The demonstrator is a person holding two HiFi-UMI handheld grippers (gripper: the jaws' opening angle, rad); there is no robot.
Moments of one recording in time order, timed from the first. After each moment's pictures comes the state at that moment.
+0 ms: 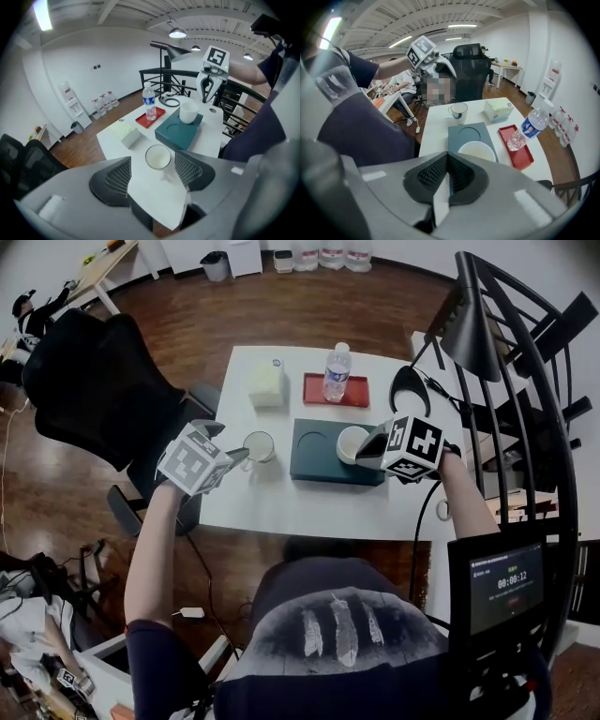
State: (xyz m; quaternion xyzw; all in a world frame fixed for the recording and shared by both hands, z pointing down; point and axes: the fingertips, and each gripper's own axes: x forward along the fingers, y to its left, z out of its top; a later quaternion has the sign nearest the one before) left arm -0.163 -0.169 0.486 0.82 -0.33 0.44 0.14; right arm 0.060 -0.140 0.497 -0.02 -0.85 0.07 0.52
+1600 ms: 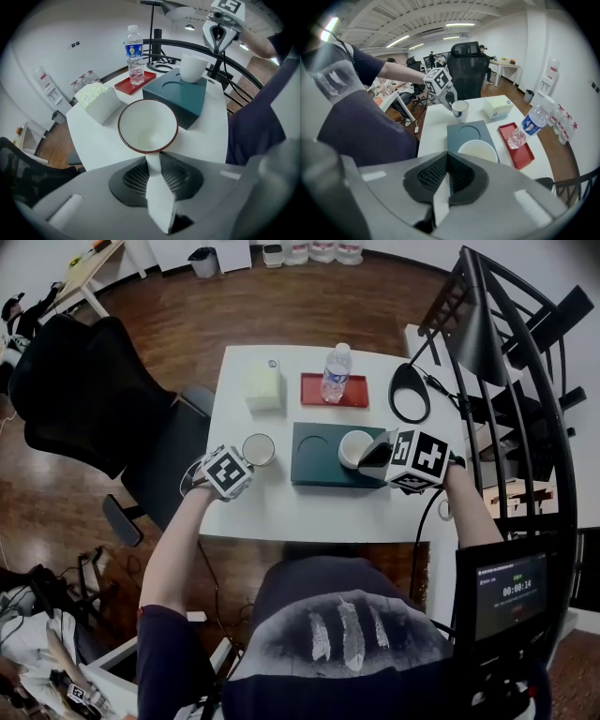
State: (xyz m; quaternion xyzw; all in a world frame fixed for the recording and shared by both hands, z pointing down) left arm -0.159 -0.165 0.632 0.79 -0.23 0.54 0.17; right arm 0.060 -0.132 0.500 0.00 -0.85 0.08 0.52
